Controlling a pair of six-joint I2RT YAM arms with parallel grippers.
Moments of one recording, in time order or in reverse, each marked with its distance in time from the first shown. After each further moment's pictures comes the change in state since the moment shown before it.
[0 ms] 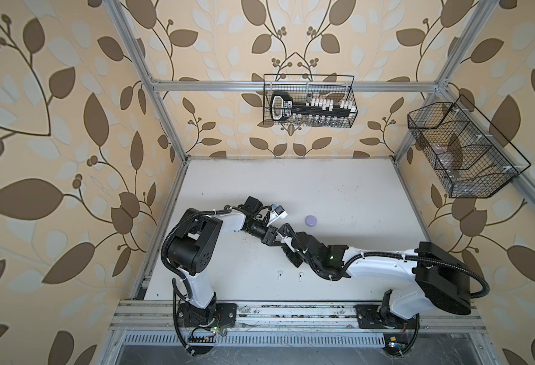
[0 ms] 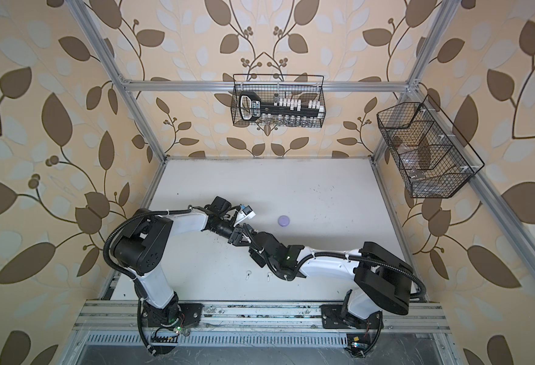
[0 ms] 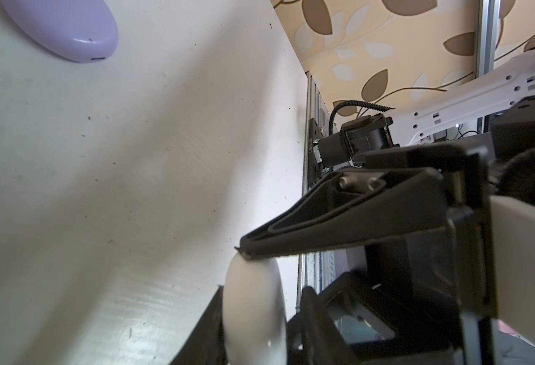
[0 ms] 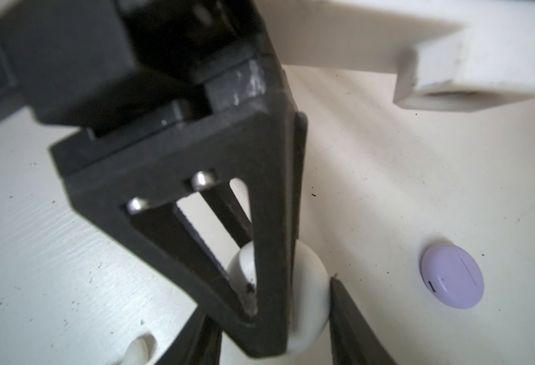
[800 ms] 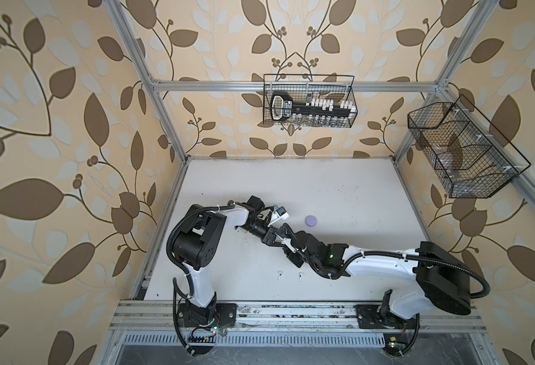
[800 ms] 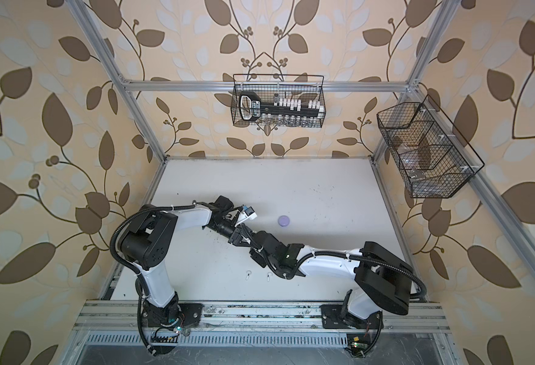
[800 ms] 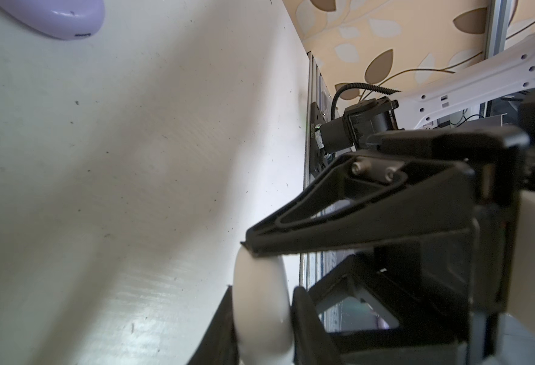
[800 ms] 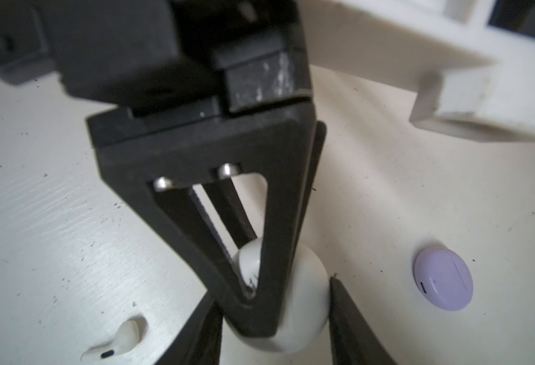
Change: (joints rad) left arm -0.006 0.057 0.086 -0.205 -0.012 0.163; right arm -0.006 0.000 0.019 -0.055 -0.014 -0.067
